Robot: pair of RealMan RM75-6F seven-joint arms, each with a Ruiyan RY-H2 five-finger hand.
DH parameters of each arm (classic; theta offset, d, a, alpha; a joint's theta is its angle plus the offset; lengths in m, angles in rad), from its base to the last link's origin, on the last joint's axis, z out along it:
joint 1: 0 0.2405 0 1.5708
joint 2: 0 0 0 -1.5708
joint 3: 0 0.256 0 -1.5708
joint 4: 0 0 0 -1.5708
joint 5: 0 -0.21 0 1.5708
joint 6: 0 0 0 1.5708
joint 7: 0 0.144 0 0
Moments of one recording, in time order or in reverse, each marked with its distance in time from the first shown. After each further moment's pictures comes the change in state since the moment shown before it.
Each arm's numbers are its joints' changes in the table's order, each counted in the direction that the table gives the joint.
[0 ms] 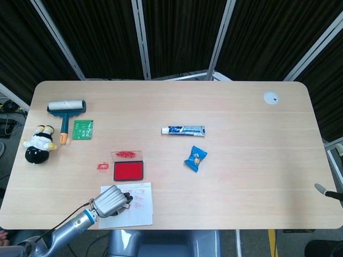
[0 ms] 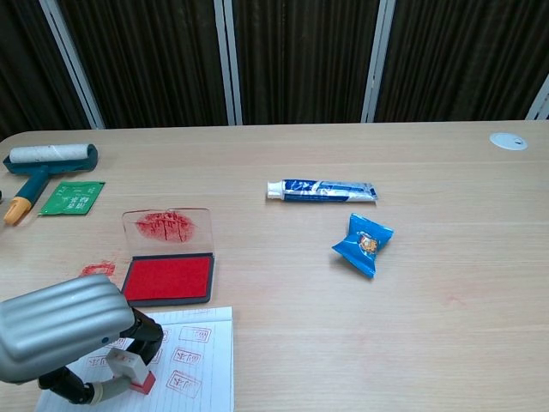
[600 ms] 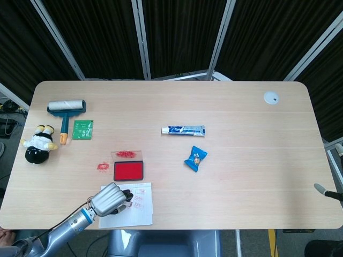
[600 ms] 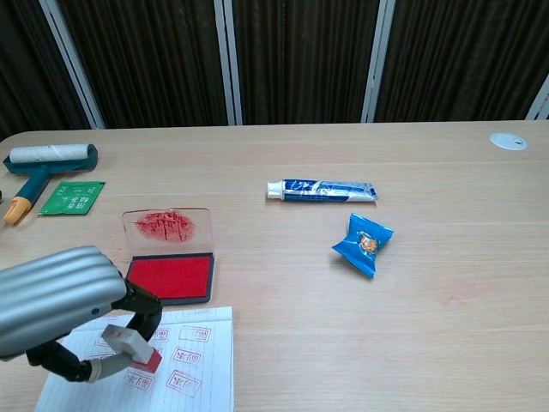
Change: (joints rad) left arm -0.008 -0.077 -0.029 -0.127 -0.023 0.082 -0.019; right arm -0.001 0.000 -0.001 -0.003 0.004 0.004 -0.004
